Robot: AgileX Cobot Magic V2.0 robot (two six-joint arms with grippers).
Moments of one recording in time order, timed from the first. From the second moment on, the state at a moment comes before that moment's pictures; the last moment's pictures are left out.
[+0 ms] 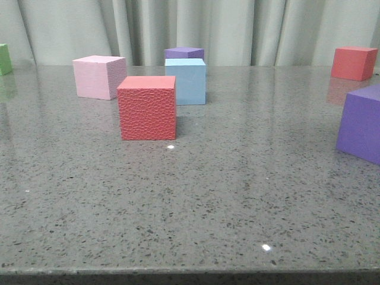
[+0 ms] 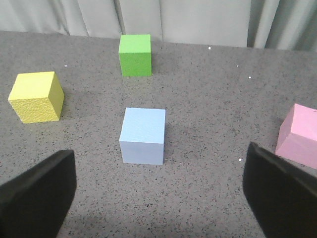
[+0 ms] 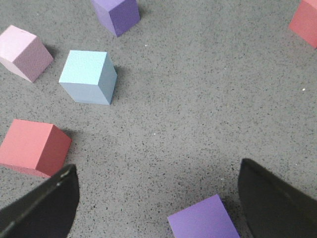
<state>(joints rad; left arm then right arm) 0.13 1.04 -1.10 0.00 0.64 -0.05 0.48 1.10 -1.27 -0.18 0.91 0.41</state>
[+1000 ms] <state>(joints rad) 0.17 1.73 -1.58 0.03 0.92 0.00 0.48 1.07 -1.27 -0.18 0.93 0.41</state>
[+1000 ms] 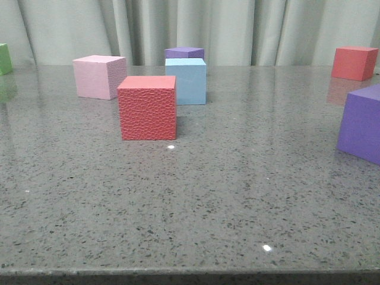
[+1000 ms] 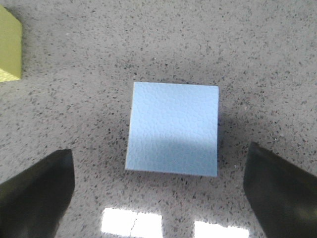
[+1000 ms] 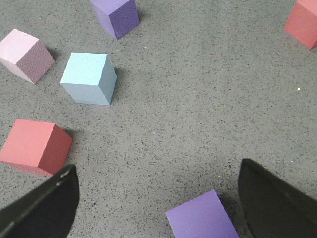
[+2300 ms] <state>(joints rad) 0.17 1.88 -1.66 0.00 0.89 0.02 0.48 1.07 -1.27 -0.18 0.93 0.42</state>
